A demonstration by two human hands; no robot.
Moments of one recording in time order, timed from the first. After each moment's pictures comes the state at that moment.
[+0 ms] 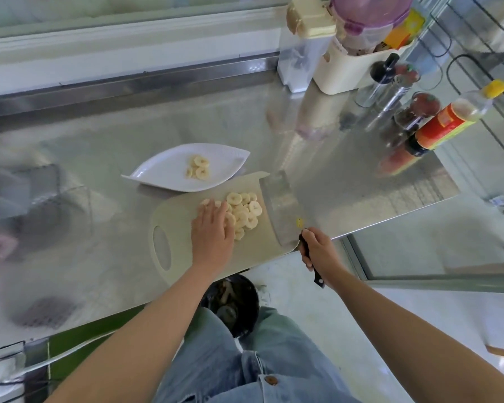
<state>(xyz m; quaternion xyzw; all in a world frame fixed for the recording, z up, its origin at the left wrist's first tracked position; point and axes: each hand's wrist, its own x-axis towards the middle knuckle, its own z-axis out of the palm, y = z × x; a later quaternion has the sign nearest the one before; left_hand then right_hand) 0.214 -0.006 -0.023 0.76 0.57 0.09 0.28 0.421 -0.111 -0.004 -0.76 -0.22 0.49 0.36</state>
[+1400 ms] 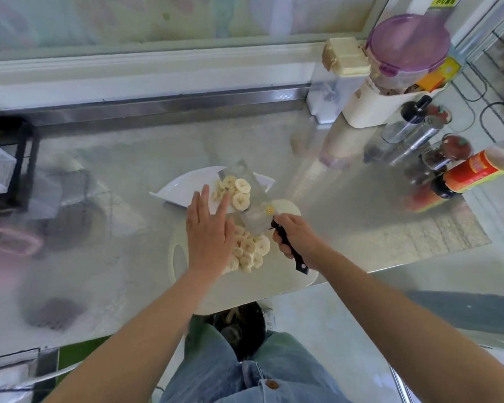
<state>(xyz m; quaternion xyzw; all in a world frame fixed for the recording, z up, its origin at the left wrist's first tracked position) 0.195 0.040 0.008 0.77 0.60 0.16 0.15 0.380 0.003 0.045 -0.66 -0.29 0.61 0.32</state>
